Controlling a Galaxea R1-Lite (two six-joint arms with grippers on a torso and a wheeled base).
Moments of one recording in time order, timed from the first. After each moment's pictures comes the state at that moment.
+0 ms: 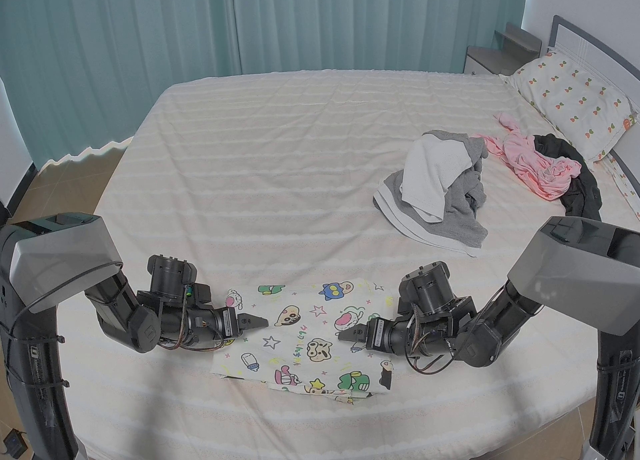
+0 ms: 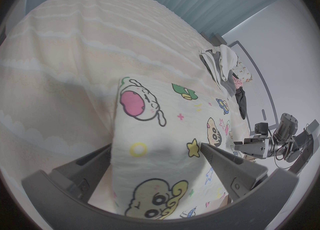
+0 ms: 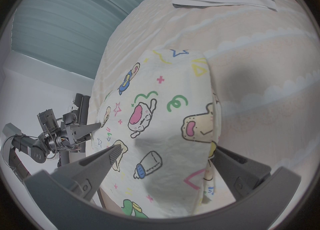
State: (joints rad) left arm -0.21 2.26 -0.77 -0.70 -0.42 -0.38; right arm 0.59 2.29 -0.92 -0.61 0.17 0.72
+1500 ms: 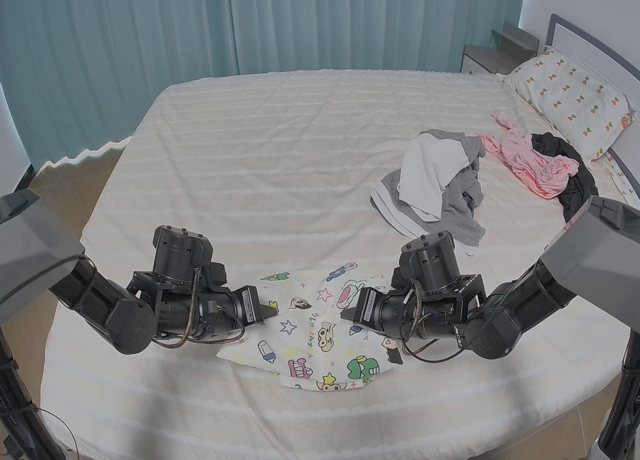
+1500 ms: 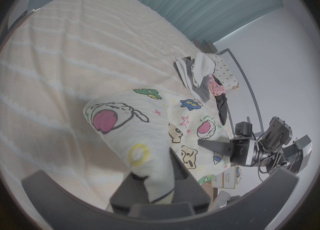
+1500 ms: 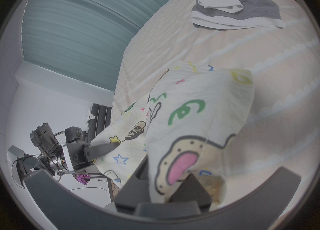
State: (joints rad) left arm -0.40 1.97 -0.75 -0.57 -0.33 -0.61; right arm 0.66 2.15 -0.95 -0.60 0.16 0.83
